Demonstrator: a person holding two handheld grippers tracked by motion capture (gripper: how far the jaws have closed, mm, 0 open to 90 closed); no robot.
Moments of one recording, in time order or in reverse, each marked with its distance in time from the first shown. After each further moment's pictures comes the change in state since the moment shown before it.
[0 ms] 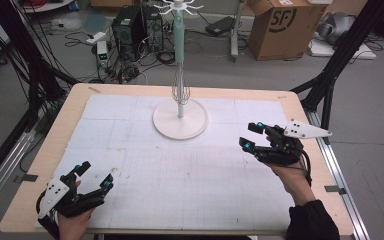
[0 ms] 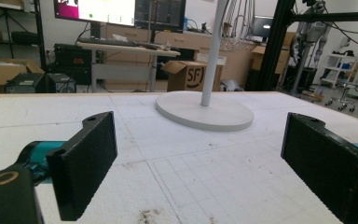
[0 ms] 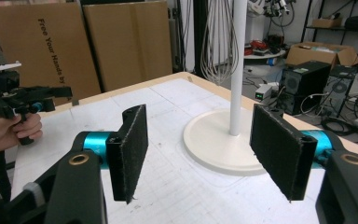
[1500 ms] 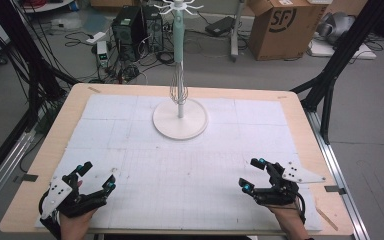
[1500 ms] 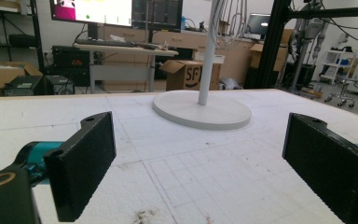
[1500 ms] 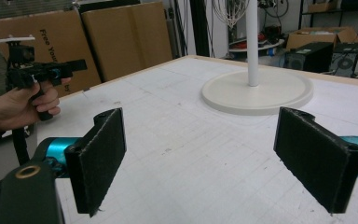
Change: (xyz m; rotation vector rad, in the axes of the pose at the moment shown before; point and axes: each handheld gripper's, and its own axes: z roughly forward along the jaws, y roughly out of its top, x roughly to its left) left arm -0.004 -0.001 0.002 0.000 -0.007 0.019; right arm 0.039 -0.096 -0.023 -0.035 -0.018 0.104
